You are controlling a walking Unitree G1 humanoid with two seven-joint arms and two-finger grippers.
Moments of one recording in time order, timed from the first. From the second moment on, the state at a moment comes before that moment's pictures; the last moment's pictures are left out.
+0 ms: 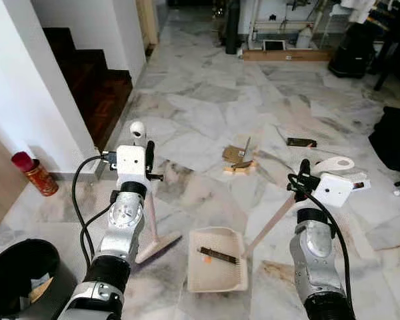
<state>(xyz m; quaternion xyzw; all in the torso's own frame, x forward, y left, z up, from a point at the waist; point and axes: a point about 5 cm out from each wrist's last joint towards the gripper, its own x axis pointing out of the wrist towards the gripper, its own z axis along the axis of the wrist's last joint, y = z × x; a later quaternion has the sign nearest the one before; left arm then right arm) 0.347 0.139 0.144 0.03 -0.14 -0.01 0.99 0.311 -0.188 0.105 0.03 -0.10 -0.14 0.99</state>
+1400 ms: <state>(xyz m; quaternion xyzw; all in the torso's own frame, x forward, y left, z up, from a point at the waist) 0.348 0.133 0.147 0.03 -0.14 -0.02 0.99 0.310 -0.195 0.102 0.03 -0.09 -0.15 0.98</state>
